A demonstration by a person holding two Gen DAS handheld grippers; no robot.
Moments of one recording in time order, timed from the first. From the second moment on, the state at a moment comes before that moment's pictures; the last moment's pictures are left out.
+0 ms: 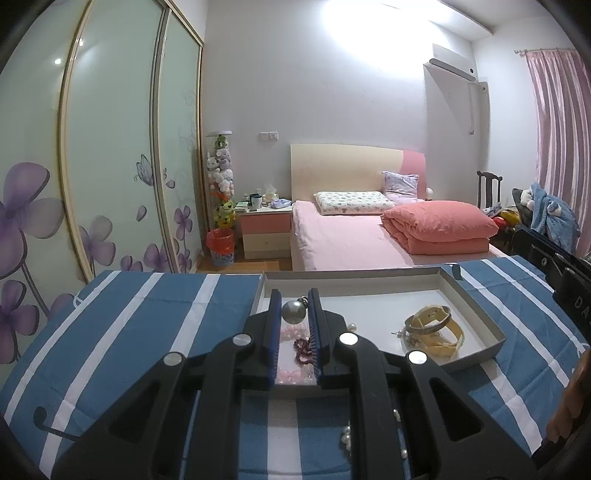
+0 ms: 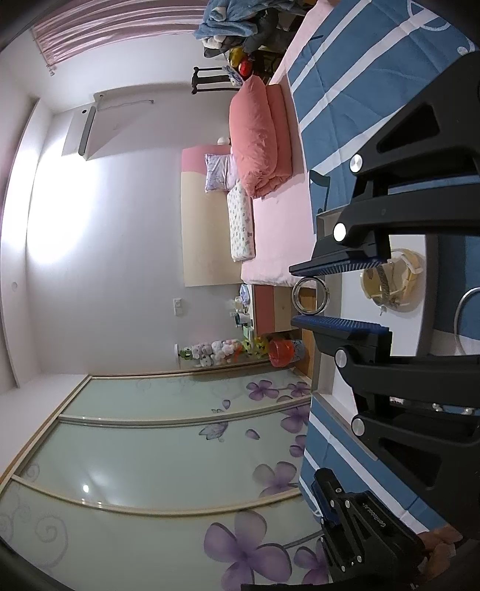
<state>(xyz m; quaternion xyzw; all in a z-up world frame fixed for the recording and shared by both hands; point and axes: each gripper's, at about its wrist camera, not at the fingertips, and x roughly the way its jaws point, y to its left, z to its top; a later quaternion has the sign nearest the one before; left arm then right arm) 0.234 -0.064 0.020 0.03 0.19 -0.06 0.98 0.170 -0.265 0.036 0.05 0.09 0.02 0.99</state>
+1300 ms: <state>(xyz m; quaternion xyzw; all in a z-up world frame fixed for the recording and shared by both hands) 0.333 -0.089 -0.035 0.01 0.29 -0.09 0.95 0.255 -0.267 -0.012 0.08 0.22 0.05 0.97</state>
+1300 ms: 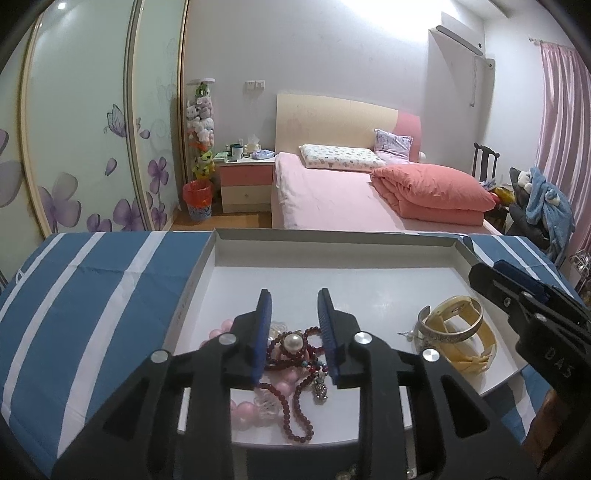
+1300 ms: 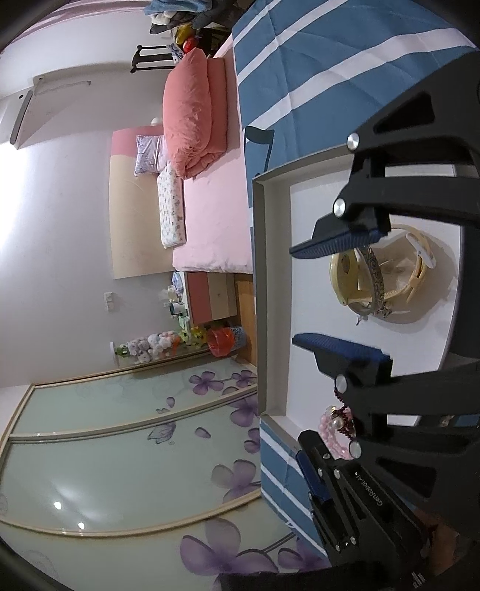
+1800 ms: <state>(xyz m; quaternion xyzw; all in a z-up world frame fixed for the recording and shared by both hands) 0.296 -0.070 -0.021 0.01 0.29 -0.11 0.95 0.225 -0.276 0.005 0.09 0.21 0.05 0.97</state>
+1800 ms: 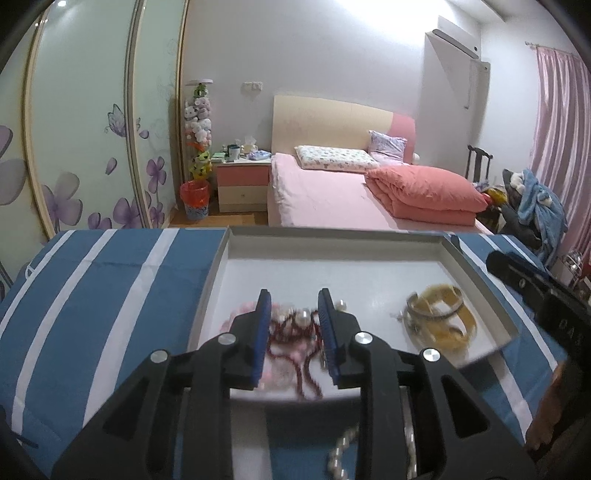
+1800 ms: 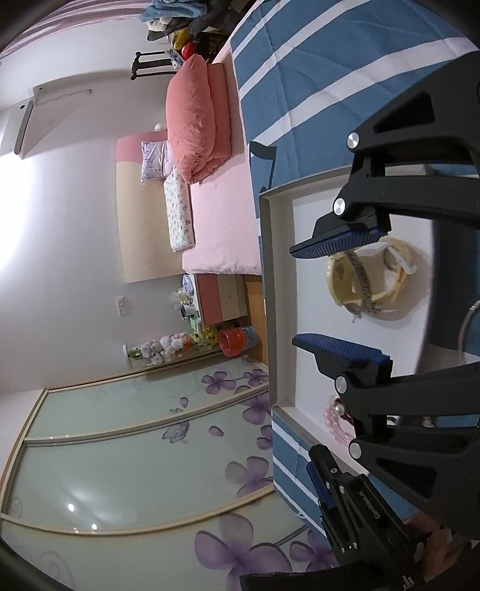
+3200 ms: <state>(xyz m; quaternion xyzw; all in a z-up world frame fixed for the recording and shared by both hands) 0.254 0.006 -0.070 0.07 0.43 -0.05 0.90 0.155 -0.258 -0.044 0.06 0.34 0.09 0.94</state>
